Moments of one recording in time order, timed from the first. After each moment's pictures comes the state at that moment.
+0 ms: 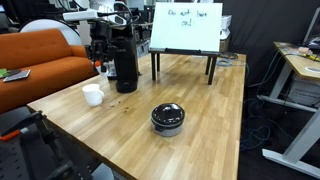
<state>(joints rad) 0.21 0.32 0.13 -2.18 -0.14 2.09 0.06</state>
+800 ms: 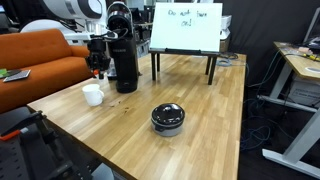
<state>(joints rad) 0.31 0.52 0.16 -2.07 -0.14 2.29 0.26</state>
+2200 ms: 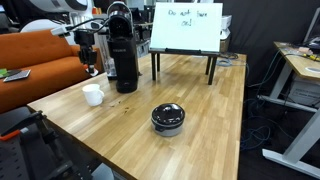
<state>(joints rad) 0.43 0.44 0.13 -2.13 -0.14 2.31 0.59</state>
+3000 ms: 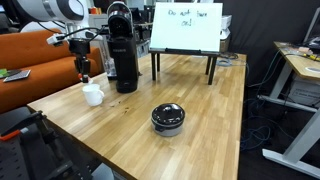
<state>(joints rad) 0.44 0.46 0.13 -2.21 -0.13 2.37 0.69</state>
